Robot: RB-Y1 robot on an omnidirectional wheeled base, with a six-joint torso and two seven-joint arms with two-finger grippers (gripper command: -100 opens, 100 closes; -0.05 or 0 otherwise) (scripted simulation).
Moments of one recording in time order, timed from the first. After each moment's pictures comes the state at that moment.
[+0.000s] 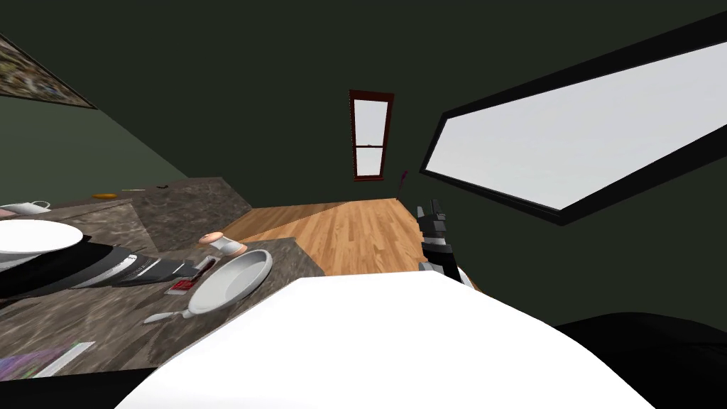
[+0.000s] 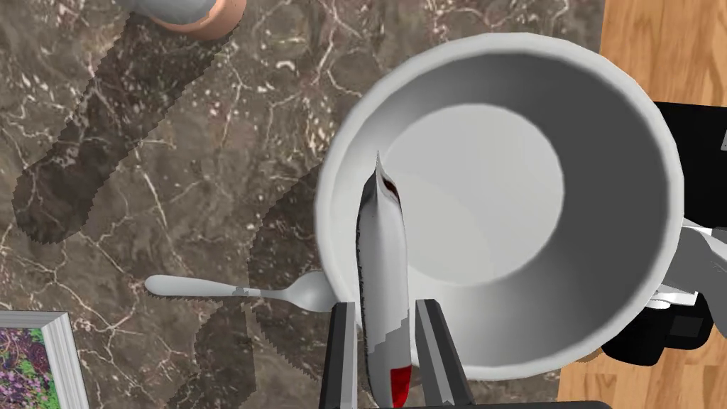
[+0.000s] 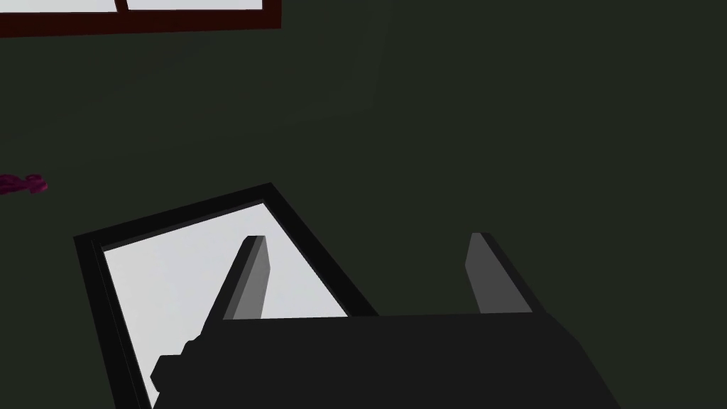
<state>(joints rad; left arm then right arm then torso) 0.27 1.13 0.84 -1.41 1.02 1.81 1.07 0.53 -0.05 -0.04 -2.20 0.05 -0.47 -0.17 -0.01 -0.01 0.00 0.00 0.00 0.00</state>
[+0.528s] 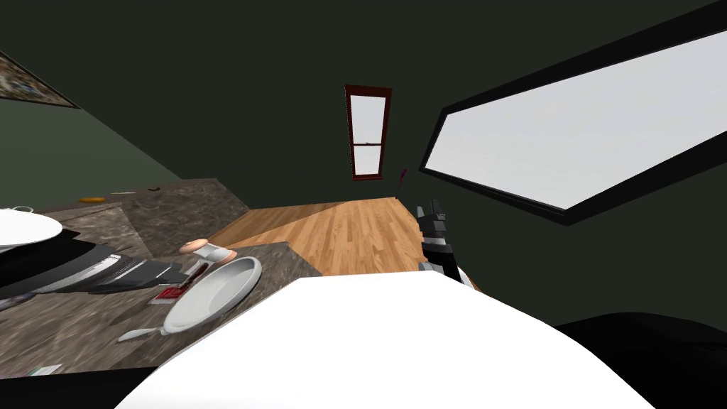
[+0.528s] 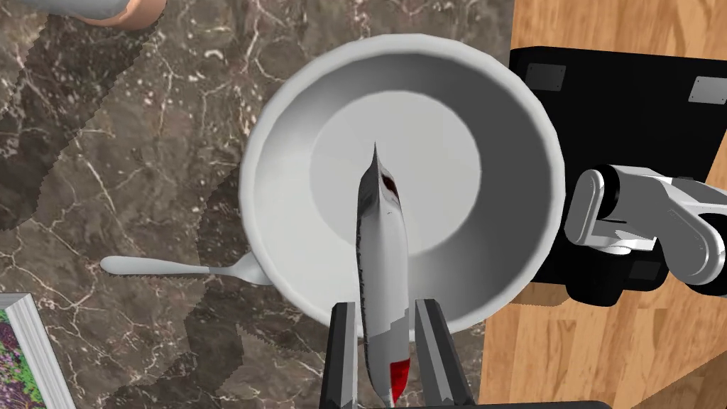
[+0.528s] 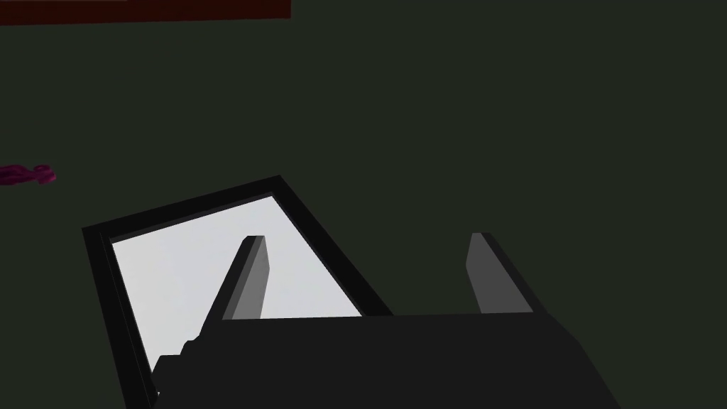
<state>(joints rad) 0.29 1.19 0.86 -1.43 1.07 1.96 1.11 0.53 -0.05 -0.04 -2.20 0.05 -0.47 -0.17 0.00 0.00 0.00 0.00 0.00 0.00</state>
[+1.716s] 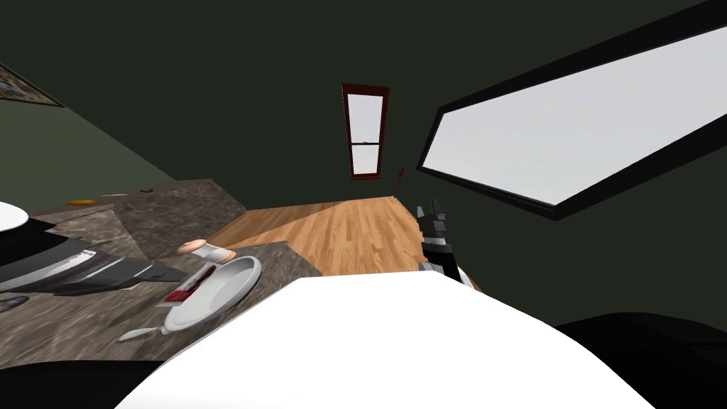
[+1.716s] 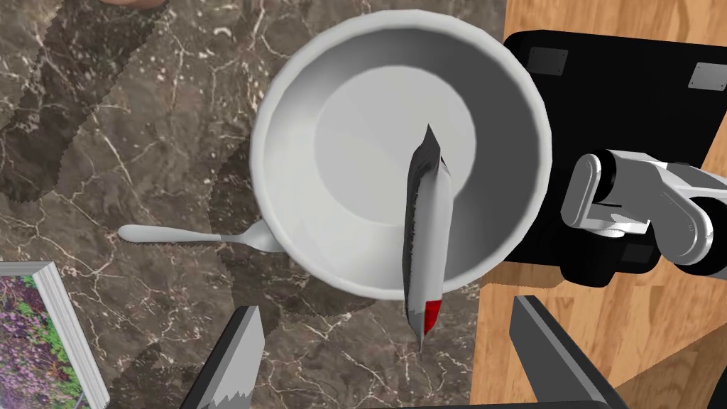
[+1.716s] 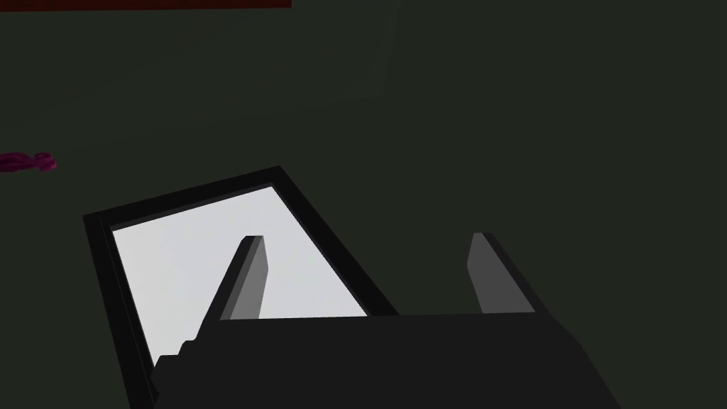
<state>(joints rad) 0.44 1.35 0.84 -1.38 1.27 1.89 1.17 0.53 -0.05 -0.04 -2.20 0.05 -0.47 -0.17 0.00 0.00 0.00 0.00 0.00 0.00</state>
